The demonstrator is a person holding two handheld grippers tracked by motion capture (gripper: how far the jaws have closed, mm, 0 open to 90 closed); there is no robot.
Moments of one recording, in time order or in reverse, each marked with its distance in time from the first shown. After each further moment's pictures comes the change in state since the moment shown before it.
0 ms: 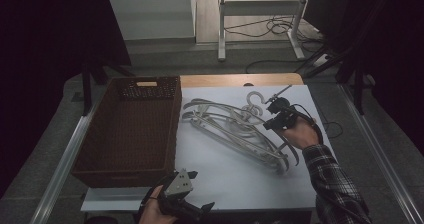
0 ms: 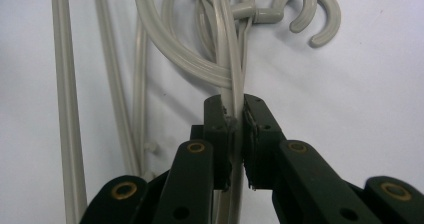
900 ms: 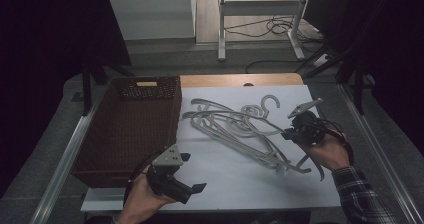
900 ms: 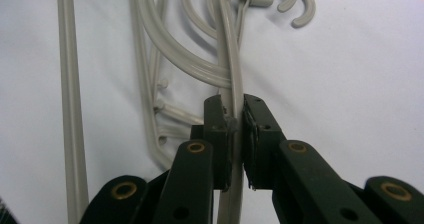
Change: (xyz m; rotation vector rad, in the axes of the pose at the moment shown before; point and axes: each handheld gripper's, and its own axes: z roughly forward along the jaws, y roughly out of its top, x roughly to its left) left arm 0.039 0.050 -0.039 0.022 -0.086 -0.041; right arm 0.011 -0.062 -0.057 -0.113 -0.043 -0.103
